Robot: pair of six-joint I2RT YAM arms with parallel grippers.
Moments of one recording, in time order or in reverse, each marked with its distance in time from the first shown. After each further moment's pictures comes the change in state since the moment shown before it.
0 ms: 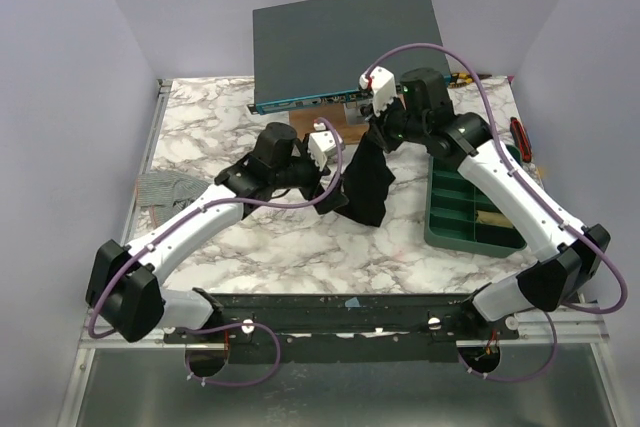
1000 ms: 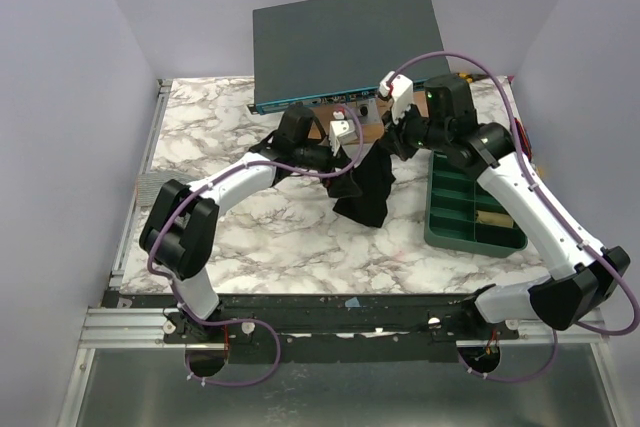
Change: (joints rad) left arm 0.092 0.421 0.166 0.199 0.356 0.079; right arm -0.085 -0.114 -0.093 -0.010 -0.131 -0.043
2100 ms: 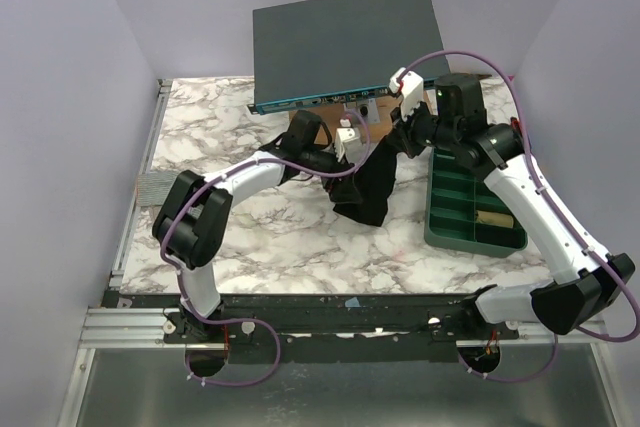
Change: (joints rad) left arm -0.009 0.095 0.030 -0.034 0.043 0.017; right arm -0.043 -0.029 -0.008 0.000 -0.002 -0.002
